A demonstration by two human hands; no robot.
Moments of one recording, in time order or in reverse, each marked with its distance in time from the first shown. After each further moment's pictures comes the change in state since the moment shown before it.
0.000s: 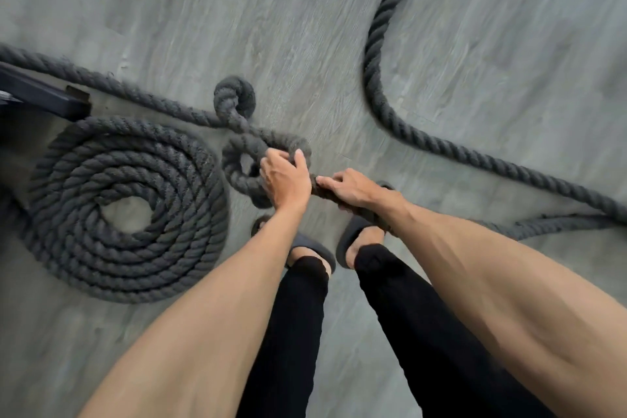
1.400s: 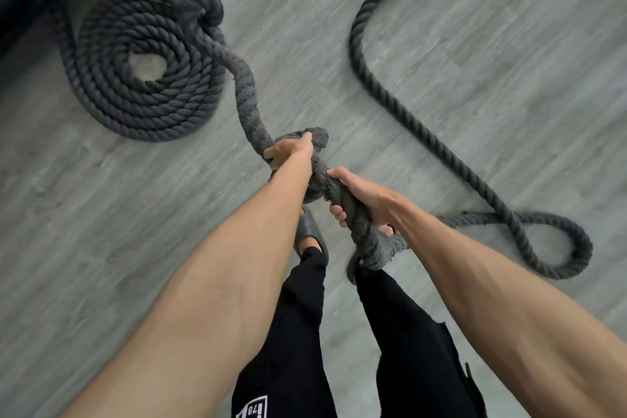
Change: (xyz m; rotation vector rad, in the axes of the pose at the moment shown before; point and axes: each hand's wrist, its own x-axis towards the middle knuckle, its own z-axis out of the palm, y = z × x) left_hand -0.359 0.001 -0.018 -0.692 0.093 -0.846; right_hand -0.363 0.192 0.036 0.412 -0.503 0.153
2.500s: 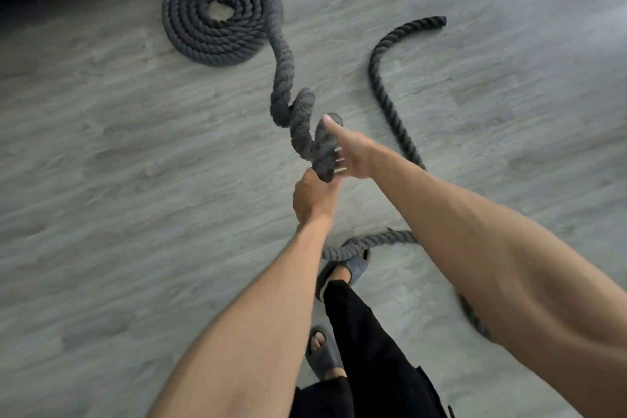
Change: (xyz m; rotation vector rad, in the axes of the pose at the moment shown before) left_hand -0.242 -0.383 0.044 0.257 0.195 0.507; right_hand -0.149 0.180 -0.088 -0.363 0.142 -0.196
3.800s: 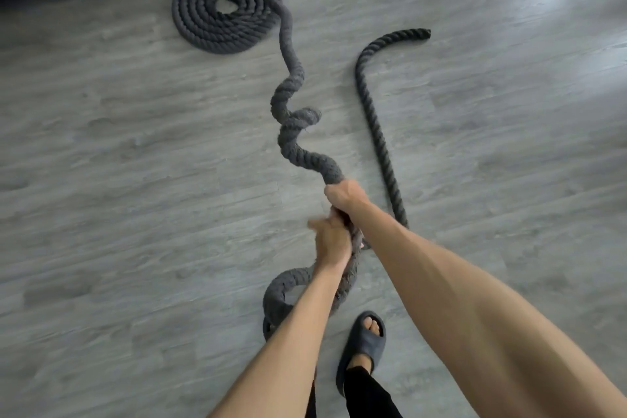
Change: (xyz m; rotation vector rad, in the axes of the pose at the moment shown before) left_hand -0.210 -0.055 0.110 -0.566 -0.254 -0.288; right_hand -0.066 0.195 -0.058 -0.633 0.313 -0.060
